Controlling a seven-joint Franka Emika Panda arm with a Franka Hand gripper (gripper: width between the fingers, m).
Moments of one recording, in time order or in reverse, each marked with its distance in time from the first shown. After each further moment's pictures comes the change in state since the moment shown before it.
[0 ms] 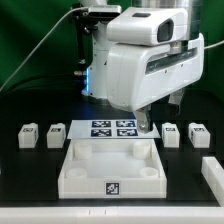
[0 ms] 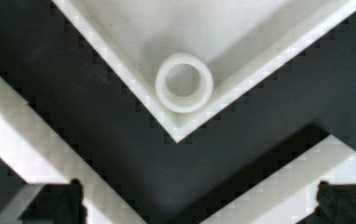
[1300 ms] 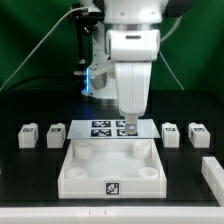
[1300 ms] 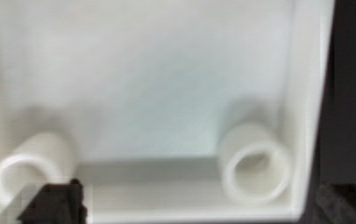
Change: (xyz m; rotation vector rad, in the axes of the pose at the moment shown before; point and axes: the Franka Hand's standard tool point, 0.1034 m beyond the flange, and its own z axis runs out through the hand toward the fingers) arm -0.105 -0.055 0.056 -0.012 0.018 -0.725
